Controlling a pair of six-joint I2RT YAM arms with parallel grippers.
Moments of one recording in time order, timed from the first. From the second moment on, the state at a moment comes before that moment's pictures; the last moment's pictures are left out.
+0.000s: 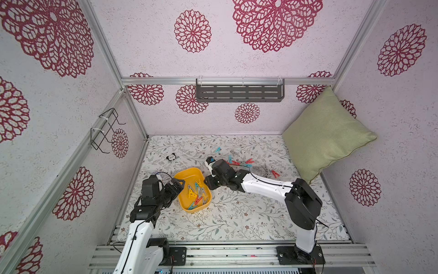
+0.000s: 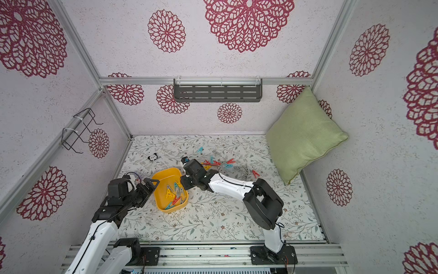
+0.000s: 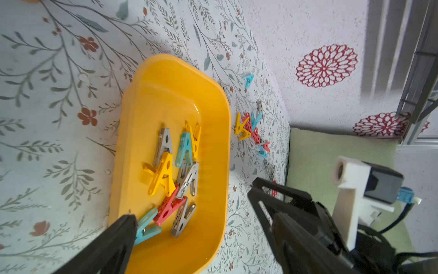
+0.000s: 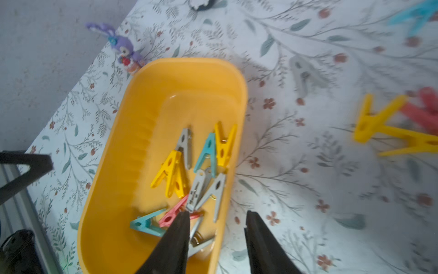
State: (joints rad) left arm -0.02 0.80 0.55 -0.44 0.36 -0.88; right arm 0.90 1.85 1.37 -0.26 -0.02 0.39
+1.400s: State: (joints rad) left arm -0.45 1.25 0.71 -0.14 0.22 -0.94; right arm 0.32 1.71 0.91 -0.19 0.16 0.38
